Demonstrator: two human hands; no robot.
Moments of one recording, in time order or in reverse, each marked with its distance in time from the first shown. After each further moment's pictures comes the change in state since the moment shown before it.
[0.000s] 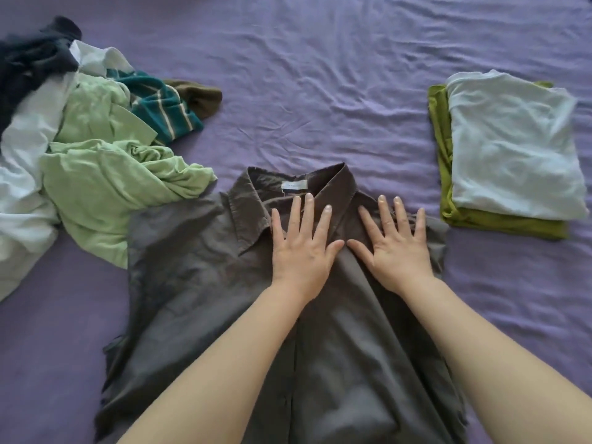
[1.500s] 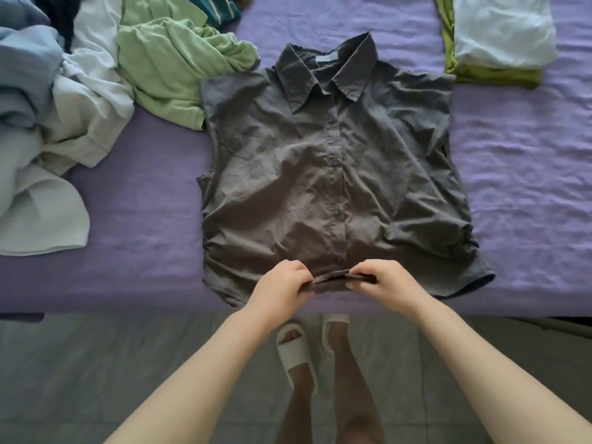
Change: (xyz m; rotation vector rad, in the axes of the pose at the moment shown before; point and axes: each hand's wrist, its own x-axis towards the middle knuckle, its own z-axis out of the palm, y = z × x) left_hand -0.344 -0.091 0.014 -0.376 -0.308 0.321; right_hand -0.326 -0.140 0.032 0.818 -0.247 -0.118
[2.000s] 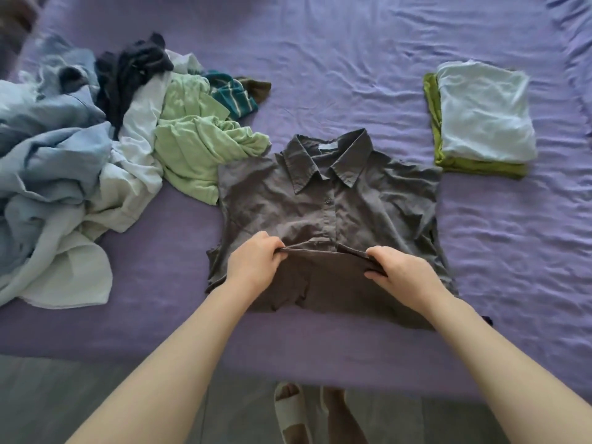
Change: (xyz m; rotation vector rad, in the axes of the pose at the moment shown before) left_hand 0.092 -0.004 -0.145 0.069 0.316 -0.410; right_hand 0.072 -0.020 -0.144 -0.463 0.207 -0.183
